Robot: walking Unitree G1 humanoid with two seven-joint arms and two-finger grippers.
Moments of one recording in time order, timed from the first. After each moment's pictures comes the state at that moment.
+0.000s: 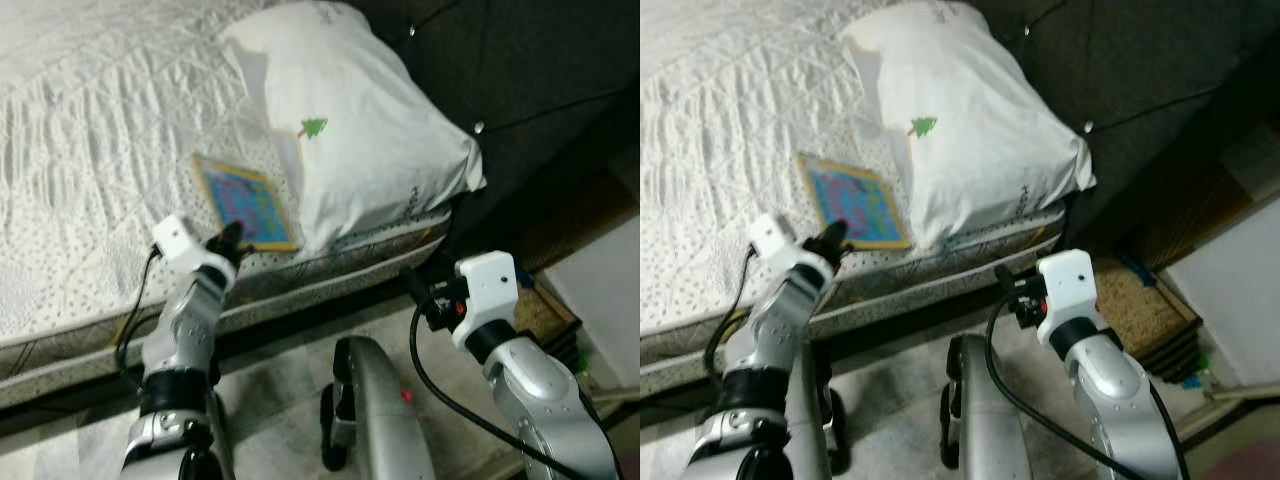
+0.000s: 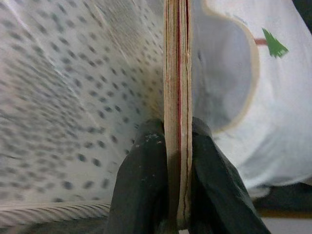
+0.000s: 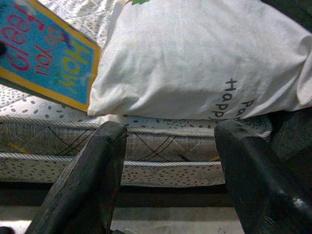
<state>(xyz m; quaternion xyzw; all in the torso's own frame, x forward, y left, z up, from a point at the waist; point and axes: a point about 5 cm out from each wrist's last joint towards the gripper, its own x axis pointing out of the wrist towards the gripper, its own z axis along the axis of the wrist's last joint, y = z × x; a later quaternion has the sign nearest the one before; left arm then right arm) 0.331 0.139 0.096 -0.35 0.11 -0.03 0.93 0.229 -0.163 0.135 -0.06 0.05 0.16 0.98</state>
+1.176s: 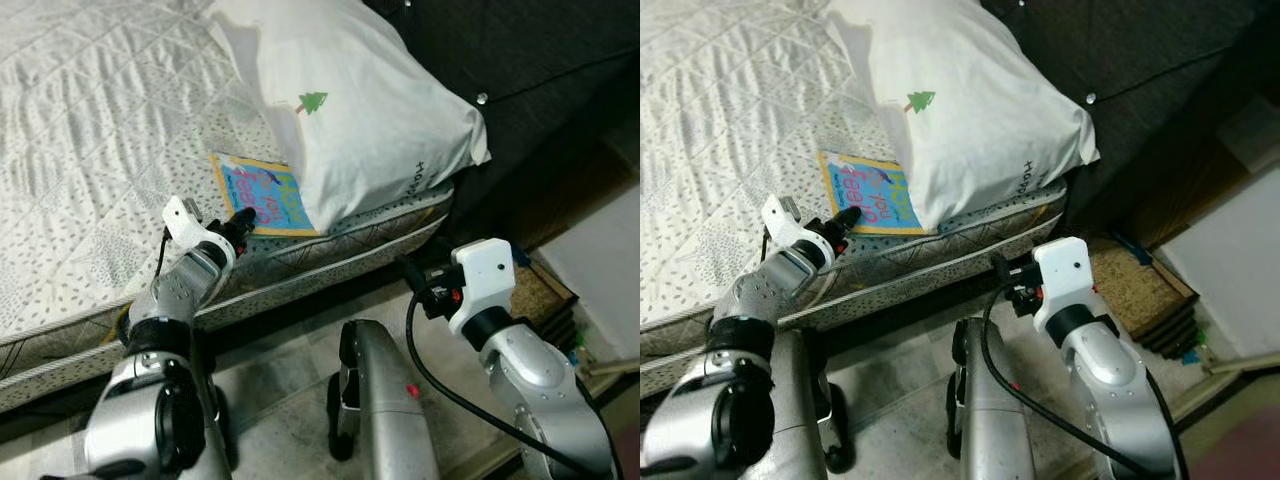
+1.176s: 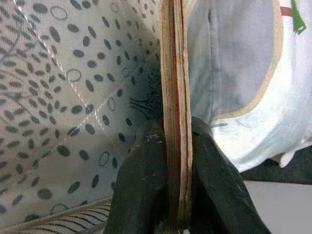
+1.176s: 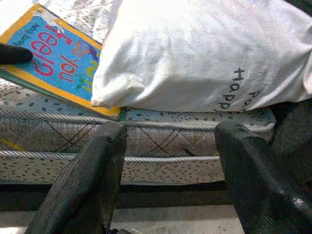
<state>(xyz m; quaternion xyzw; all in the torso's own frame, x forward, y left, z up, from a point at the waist) 0.362 0.158 0.102 -0.42 0.17 -0.08 0.89 0.238 -0.159 0.145 -0.07 0.04 0.16 0.98</state>
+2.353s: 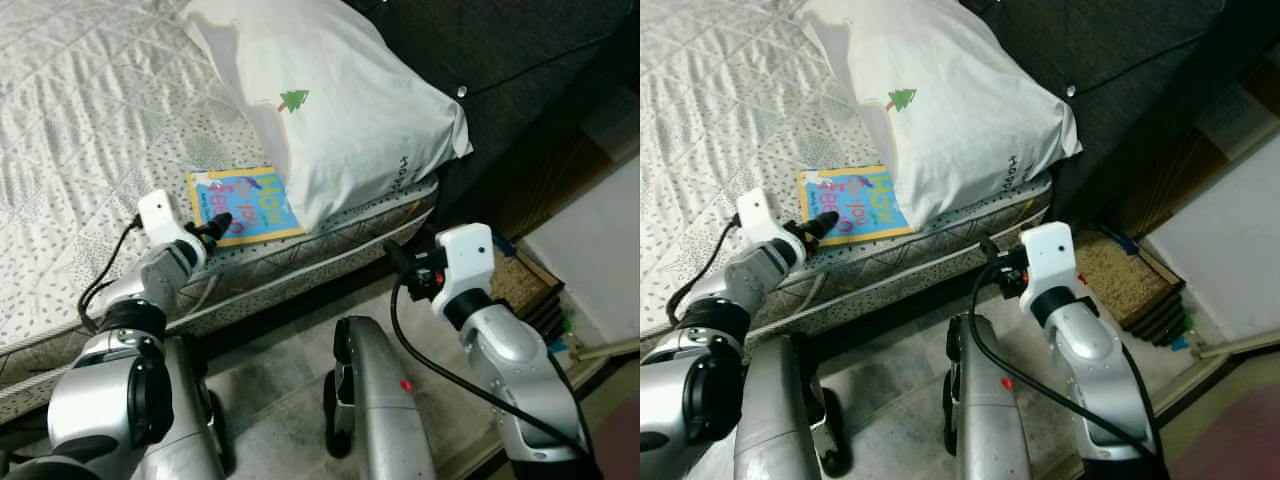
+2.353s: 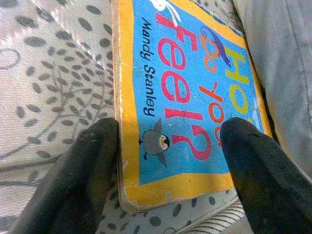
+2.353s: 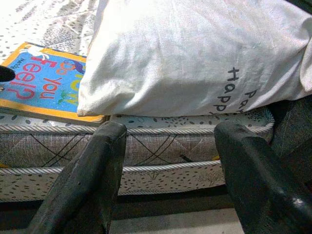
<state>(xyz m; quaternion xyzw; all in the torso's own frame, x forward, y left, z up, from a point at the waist) 0.367 0.196 0.095 -0.24 0.21 -0.01 0.95 0.263 -0.146 0.140 -0.06 0.02 0.16 0.98</state>
